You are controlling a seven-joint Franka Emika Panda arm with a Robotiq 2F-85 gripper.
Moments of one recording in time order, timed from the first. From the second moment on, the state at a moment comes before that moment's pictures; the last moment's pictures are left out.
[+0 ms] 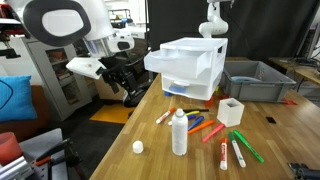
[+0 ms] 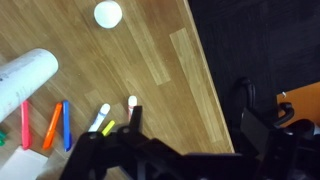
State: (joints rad) arm 0.16 -0.11 0.04 -2.78 0.09 2.88 -0.21
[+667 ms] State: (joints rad) arm 0.14 0.15 0.10 -2.68 0.13 3.00 -0.33
